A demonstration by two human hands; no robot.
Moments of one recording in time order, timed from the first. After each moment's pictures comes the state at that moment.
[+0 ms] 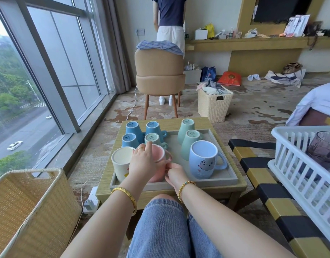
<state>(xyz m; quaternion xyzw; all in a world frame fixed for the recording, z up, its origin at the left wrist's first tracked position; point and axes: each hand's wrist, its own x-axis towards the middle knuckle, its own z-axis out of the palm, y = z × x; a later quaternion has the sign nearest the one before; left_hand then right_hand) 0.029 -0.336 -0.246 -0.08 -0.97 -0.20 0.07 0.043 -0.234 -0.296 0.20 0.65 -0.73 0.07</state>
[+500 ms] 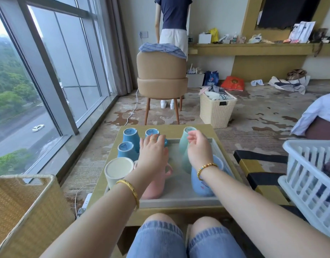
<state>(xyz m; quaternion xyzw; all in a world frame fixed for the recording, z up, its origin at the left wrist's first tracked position) -0.020 -0.301 -0.222 -0.13 -0.97 -0.15 0.14 -0.002 -0.166 -0.219 0.10 0.83 -0.51 -0.22</state>
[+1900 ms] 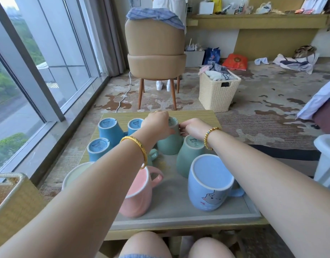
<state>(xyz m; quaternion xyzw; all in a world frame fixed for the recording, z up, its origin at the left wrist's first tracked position) -0.147 -0.244 -0.224 -0.16 -0.98 -0.10 0.00 -0.121 -0.115 -0.230 0.07 0.89 -0.44 0.10</state>
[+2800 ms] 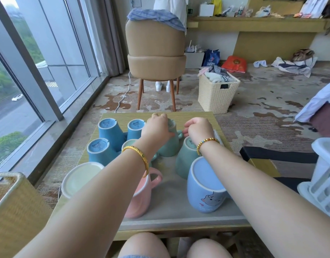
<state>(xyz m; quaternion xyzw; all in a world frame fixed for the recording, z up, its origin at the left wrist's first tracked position) -0.135 -0.242 -0.233 -0.11 -0.98 -0.17 0.00 -0.113 -0.118 -0.245 0.18 0.84 -0.51 -0.09</state>
